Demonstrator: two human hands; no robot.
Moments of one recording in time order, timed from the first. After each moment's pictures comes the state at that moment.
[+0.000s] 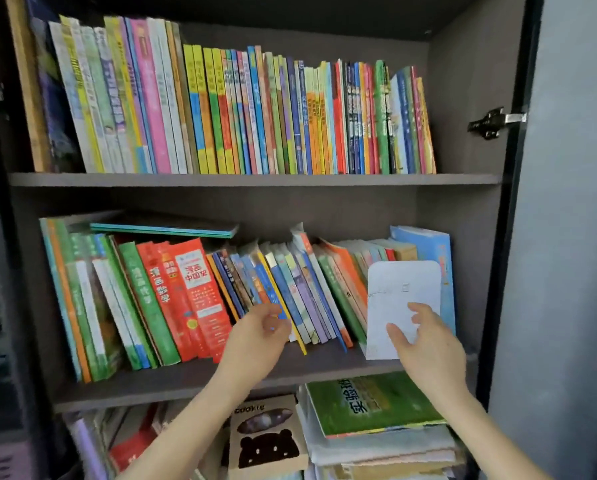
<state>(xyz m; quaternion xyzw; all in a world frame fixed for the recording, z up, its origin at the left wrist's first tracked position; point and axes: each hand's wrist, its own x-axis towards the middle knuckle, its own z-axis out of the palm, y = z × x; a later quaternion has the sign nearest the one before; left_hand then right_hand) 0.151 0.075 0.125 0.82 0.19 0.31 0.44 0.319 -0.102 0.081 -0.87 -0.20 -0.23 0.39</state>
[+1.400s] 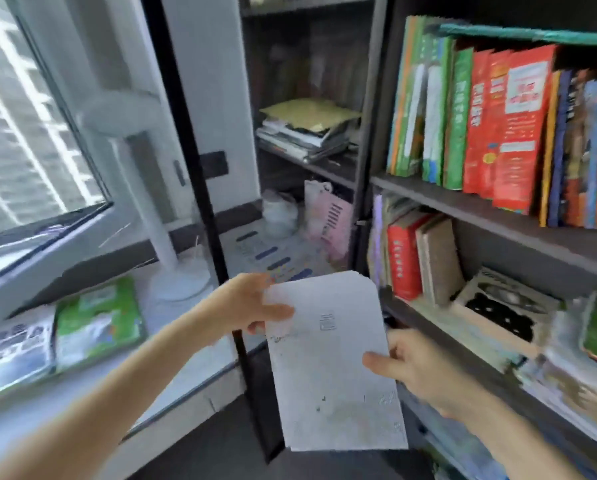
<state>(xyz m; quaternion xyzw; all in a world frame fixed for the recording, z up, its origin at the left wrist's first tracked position) -0.140 -0.015 0.000 0.65 0.59 0.21 0.43 0.122 -0.059 -0.044 -0.49 -0.64 0.52 0.27</state>
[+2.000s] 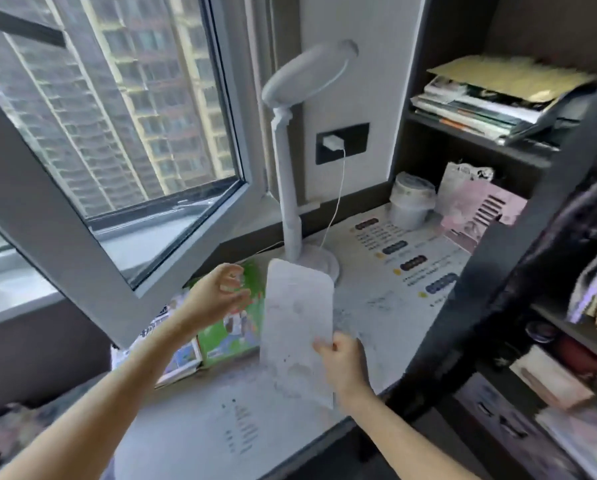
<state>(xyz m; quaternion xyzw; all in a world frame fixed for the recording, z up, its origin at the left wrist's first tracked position) -0.531 0.037 -0.076 0.52 0.74 0.31 0.29 -0.320 0.038 -0.172 -0.57 -0.56 0.50 0.35</state>
